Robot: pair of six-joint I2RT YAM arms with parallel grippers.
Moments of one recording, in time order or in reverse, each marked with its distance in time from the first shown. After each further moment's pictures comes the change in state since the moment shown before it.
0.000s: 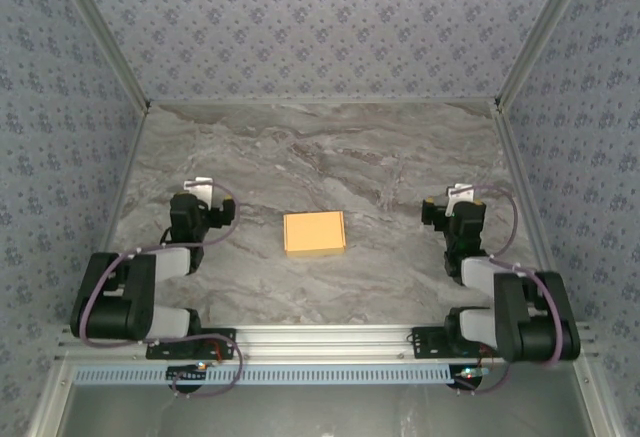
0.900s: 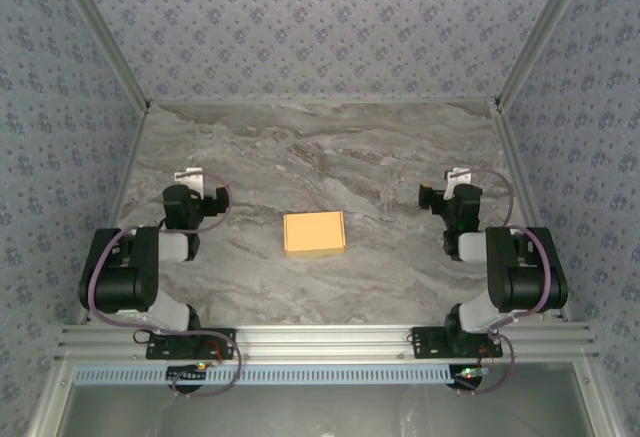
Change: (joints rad) left arm 0.074 0.137 0.084 0.078 0.063 -0.058; right arm -0.044 0.236 0.160 0.075 -0.114 0.017
